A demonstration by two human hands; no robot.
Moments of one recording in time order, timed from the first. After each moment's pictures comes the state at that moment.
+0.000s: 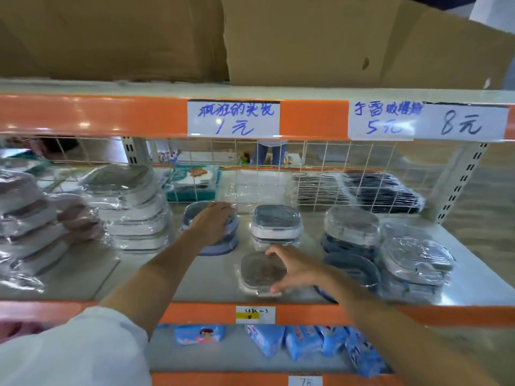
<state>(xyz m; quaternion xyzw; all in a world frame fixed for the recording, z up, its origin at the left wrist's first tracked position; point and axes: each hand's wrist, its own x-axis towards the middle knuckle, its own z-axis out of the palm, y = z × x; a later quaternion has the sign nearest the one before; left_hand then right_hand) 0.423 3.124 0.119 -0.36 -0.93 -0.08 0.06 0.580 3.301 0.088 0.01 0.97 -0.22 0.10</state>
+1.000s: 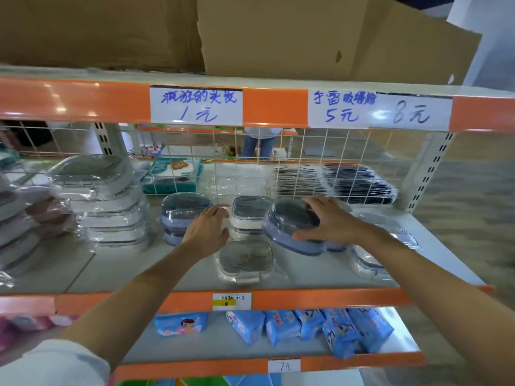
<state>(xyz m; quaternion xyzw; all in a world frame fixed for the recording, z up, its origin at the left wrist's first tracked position) 0.480 3.146 0.102 -0.35 -0.91 -0.19 0.09 0.629 3.381 0.170 0.06 0.98 -0.16 0.00</state>
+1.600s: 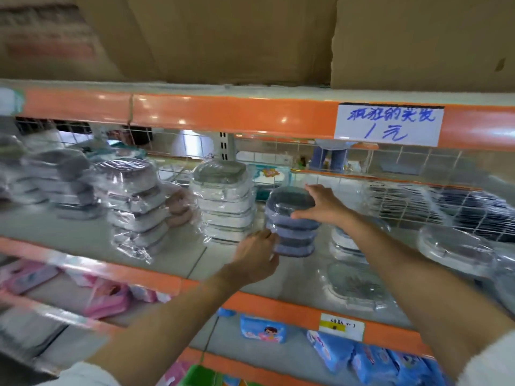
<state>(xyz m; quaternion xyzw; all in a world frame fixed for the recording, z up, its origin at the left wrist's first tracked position) 0.473 3.017 0.106 -0.35 -0.92 -0.12 0.11 0.449 3.214 0.171 0.02 0.97 -0.24 -0.05</state>
